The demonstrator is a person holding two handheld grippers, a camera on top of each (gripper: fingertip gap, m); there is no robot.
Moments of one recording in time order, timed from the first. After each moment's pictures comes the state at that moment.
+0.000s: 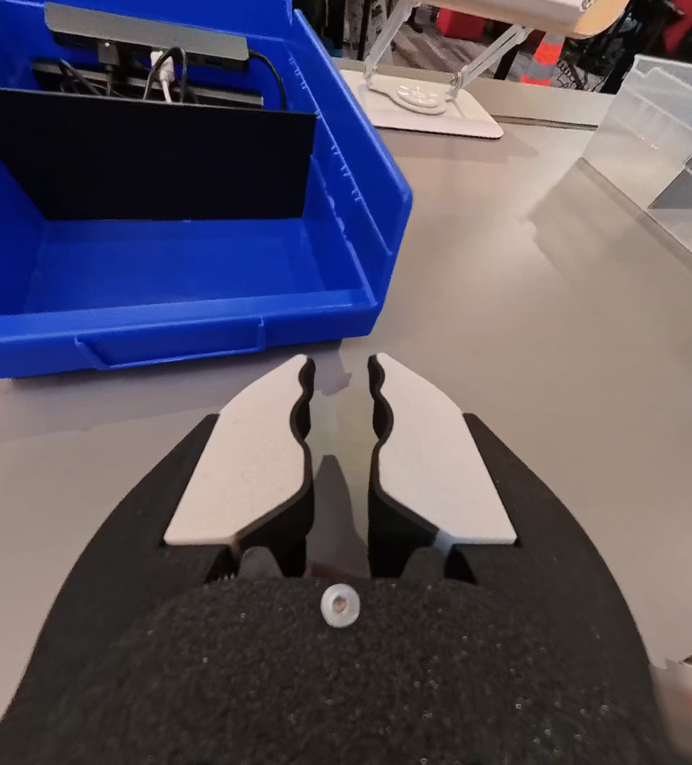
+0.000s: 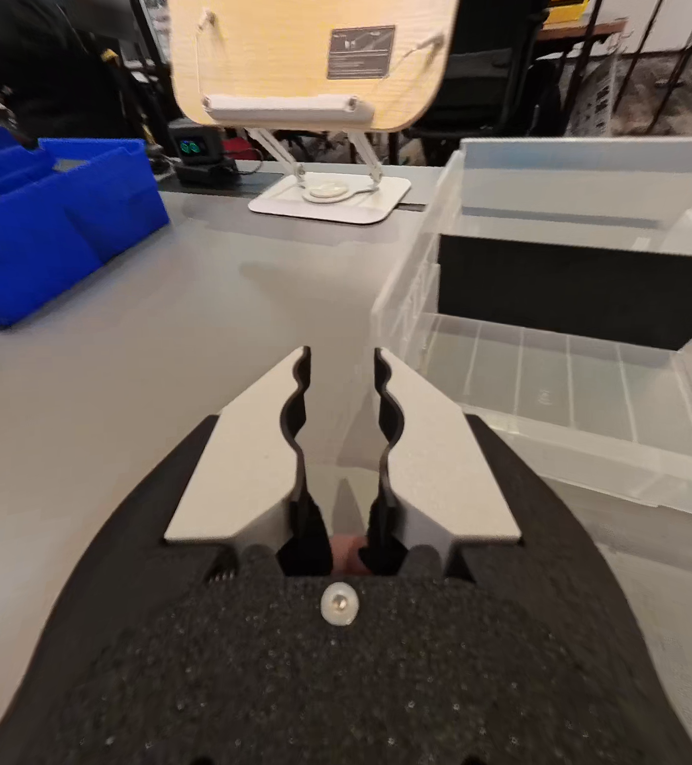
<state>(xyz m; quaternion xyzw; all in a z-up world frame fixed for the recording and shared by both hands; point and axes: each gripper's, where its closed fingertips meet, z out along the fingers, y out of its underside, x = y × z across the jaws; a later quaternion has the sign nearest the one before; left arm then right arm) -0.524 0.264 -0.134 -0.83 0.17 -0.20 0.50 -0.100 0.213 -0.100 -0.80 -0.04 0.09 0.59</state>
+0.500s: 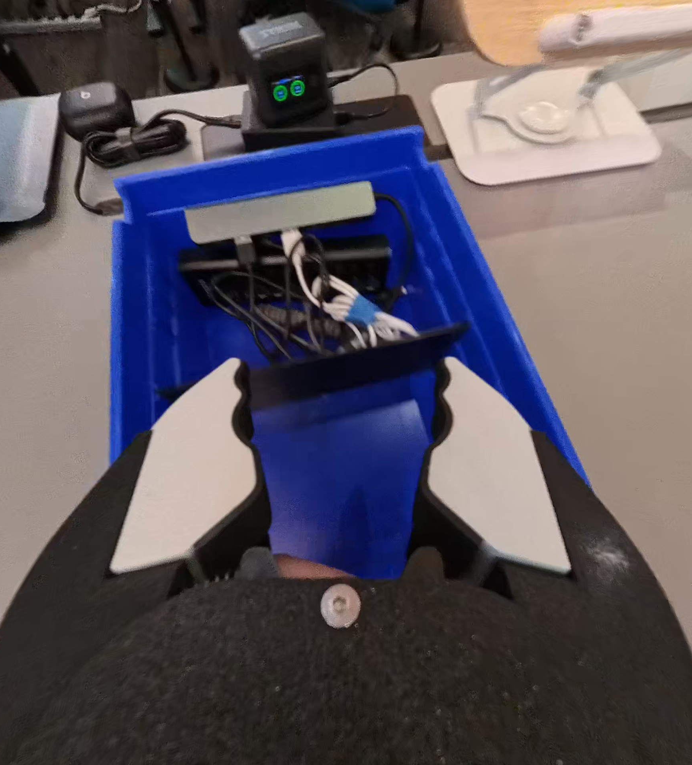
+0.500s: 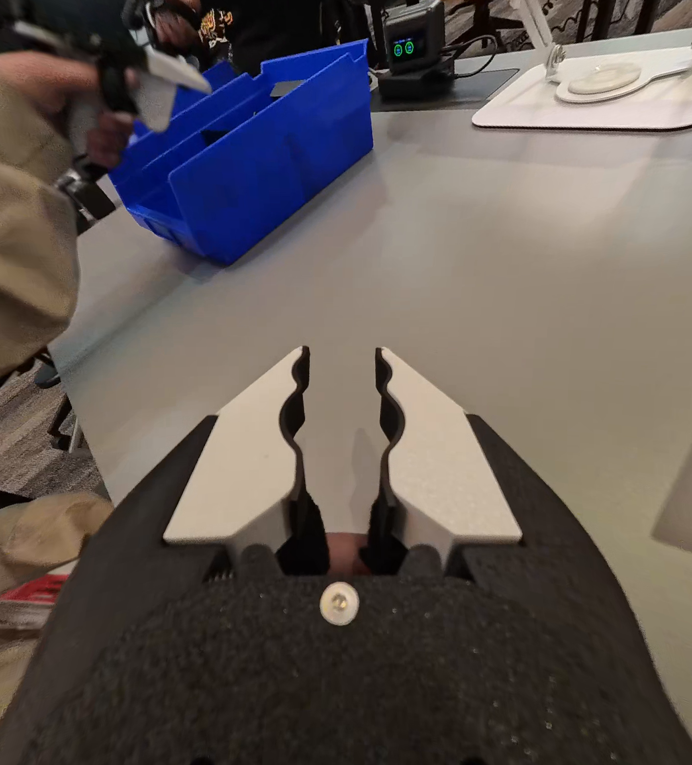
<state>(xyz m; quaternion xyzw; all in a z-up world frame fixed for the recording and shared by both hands) -0.552 0.439 -0.068 -0.88 0.20 -0.09 0.43 -0.249 0.202 -0.125 -0.81 -0.14 0.27 0.51</state>
